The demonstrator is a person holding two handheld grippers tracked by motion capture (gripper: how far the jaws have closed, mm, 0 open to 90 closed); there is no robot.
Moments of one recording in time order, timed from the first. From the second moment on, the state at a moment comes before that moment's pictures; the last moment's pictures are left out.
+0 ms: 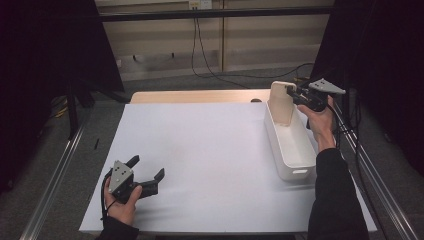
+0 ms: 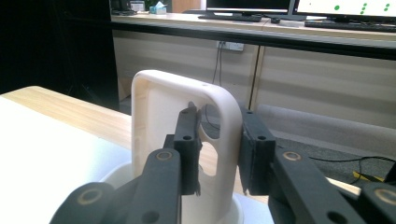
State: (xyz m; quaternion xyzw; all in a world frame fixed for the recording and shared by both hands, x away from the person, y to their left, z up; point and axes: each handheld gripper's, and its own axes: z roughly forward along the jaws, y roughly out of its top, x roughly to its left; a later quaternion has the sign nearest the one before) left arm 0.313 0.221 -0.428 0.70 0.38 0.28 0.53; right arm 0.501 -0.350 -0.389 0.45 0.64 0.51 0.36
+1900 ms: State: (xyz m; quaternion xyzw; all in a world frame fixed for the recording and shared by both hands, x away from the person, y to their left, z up) left arm 0.313 0.219 -0.428 0.70 0.37 0.28 0.53; right arm 0.511 -0.341 -0.398 0.51 0.61 0.48 0.37
